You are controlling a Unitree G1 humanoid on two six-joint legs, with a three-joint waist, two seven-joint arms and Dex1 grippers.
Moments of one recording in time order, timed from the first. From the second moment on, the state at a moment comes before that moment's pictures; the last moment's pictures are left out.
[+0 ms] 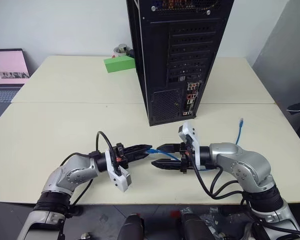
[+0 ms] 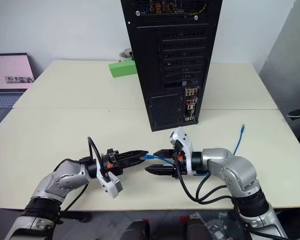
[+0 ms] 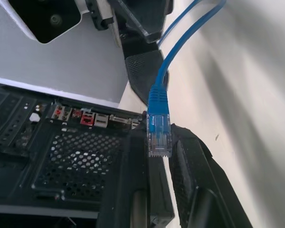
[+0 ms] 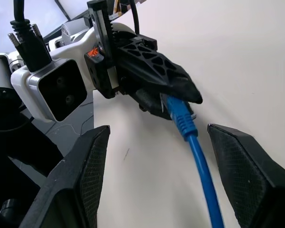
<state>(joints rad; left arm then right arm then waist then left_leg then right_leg) -0.32 0.62 -0.04 0.31 0.54 -1.22 -0.43 -0.44 -0.39 0.21 -0.37 0.59 0.97 0.83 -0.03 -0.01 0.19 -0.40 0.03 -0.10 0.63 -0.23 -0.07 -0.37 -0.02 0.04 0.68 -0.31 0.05</state>
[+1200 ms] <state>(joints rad) -0.15 0.73 -0.17 0.17 0.06 -0.77 -0.54 -0.48 -0.49 0.16 -0.33 0.61 0.96 0.79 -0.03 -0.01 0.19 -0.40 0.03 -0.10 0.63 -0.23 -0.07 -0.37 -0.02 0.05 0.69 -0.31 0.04</state>
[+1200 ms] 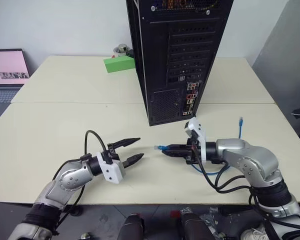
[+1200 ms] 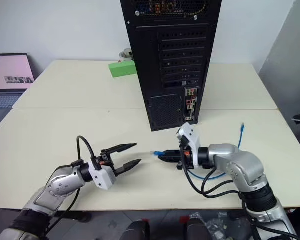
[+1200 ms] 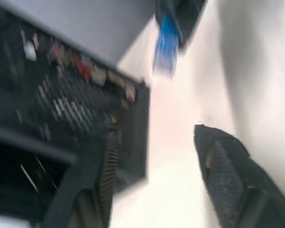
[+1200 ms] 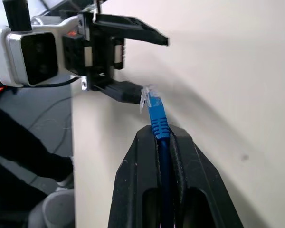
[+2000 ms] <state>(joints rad) -0.25 0.23 -0.19 -0.40 -0.21 0.37 -0.20 -0.46 -0.12 0.02 -0.40 0.26 0.85 0.06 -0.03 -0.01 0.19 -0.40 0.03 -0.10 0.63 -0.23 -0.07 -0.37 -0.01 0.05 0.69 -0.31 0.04</state>
